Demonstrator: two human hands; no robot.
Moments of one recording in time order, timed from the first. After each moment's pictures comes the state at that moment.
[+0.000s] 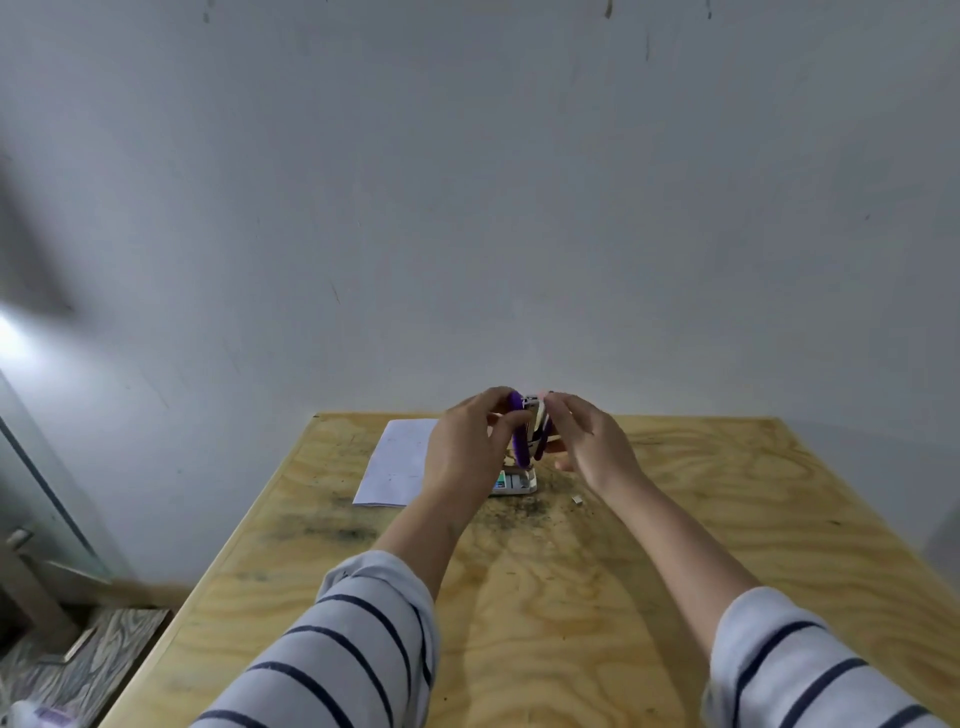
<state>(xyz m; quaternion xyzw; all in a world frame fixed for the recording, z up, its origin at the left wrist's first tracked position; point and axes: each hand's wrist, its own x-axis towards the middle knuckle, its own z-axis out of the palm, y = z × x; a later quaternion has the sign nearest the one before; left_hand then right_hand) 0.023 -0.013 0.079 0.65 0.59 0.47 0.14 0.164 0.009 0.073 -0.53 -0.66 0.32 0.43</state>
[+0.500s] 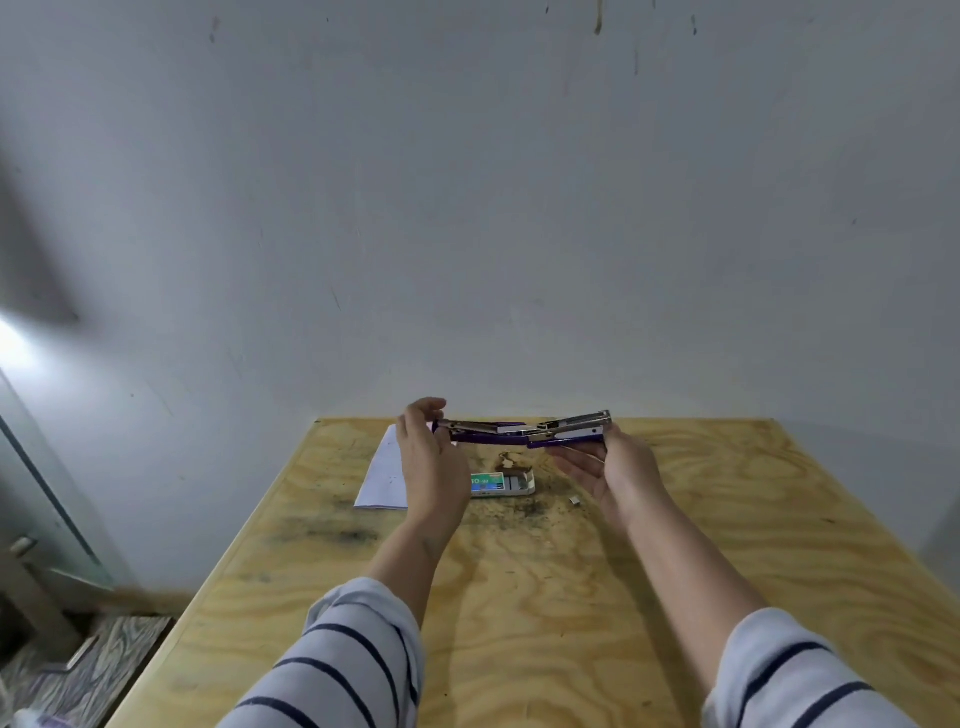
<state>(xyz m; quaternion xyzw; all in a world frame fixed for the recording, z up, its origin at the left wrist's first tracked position) 0.010 -0.025 0.061 0.46 0.60 0.61 0.24 0.179 -0.003 0.070 -0.46 -0.26 0.62 0.58</state>
